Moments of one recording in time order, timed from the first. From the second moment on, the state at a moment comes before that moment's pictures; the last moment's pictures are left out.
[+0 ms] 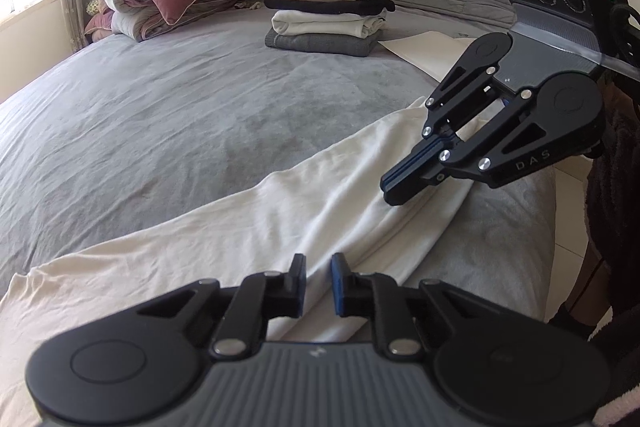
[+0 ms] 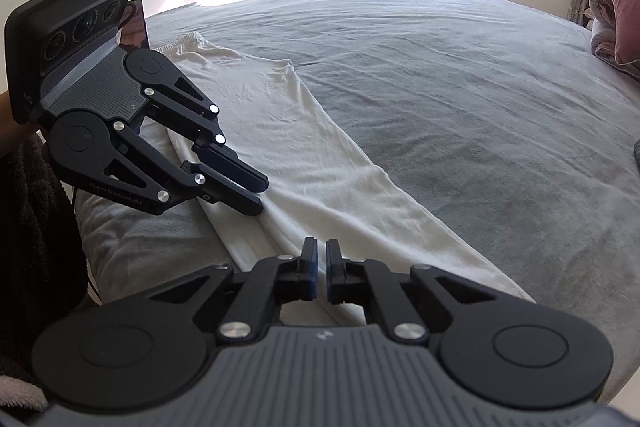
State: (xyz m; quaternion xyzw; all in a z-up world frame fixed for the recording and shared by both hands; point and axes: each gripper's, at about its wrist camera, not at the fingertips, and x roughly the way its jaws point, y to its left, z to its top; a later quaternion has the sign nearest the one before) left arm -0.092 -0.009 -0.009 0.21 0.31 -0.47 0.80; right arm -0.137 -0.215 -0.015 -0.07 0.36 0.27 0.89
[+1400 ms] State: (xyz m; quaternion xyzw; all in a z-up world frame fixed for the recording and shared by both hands) left arm -0.087 0.017 0.008 0.17 0.30 -0.45 0.83; right arm -0.136 -0.215 -0.008 -0.01 0.36 0.31 0.88
